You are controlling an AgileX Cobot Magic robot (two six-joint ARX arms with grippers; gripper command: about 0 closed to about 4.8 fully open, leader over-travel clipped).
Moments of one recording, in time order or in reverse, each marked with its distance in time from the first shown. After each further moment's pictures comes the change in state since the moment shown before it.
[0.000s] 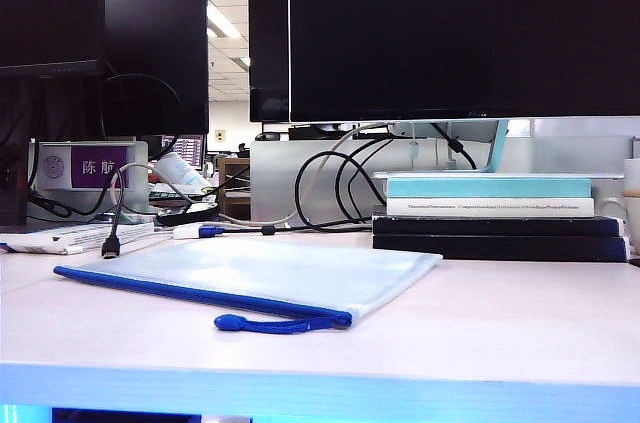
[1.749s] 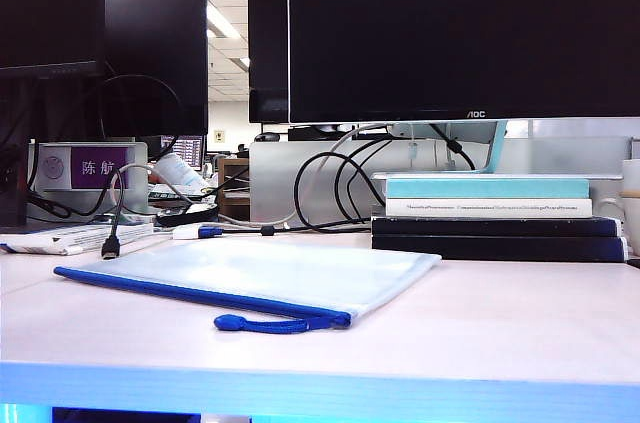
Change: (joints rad) left arm 0.000 -0.525 -0.588 -0.013 -0.119 -0.179; right arm 0.000 -0.752 -0.687 -0.022 0.188 -0.048
